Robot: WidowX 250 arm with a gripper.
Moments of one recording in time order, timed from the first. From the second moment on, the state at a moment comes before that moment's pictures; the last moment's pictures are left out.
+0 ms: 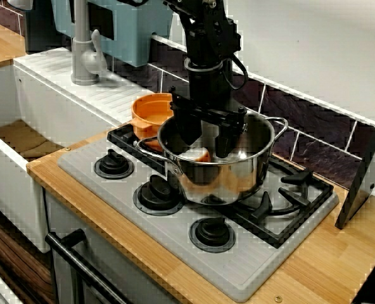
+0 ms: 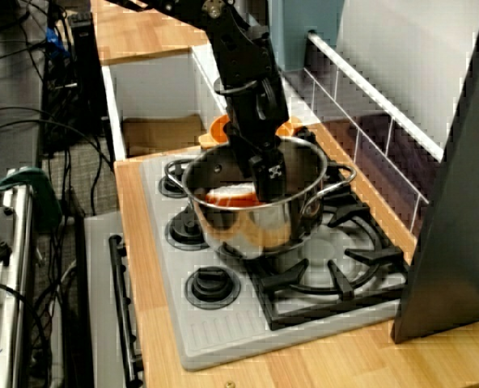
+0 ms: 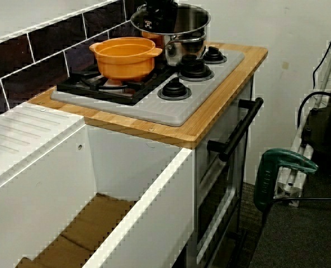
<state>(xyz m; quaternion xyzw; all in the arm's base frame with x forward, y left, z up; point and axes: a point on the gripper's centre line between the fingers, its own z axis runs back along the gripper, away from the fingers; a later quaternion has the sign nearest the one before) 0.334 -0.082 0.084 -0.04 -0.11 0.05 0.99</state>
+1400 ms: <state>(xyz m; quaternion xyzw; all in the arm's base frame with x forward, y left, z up) 0.322 -0.078 0.073 -0.04 -0.11 0.04 0.99</state>
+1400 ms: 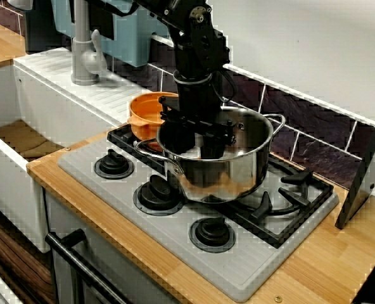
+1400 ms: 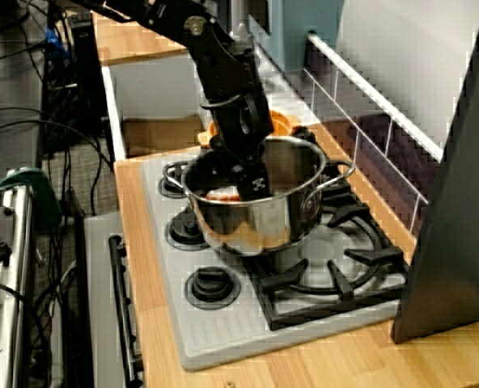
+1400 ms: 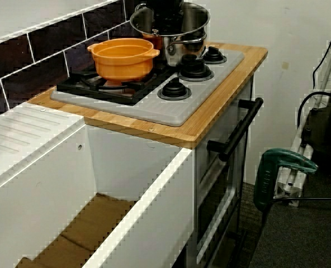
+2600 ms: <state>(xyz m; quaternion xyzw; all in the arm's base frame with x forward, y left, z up) 0.327 -0.070 0.099 -0.06 -0.09 0.06 0.99</state>
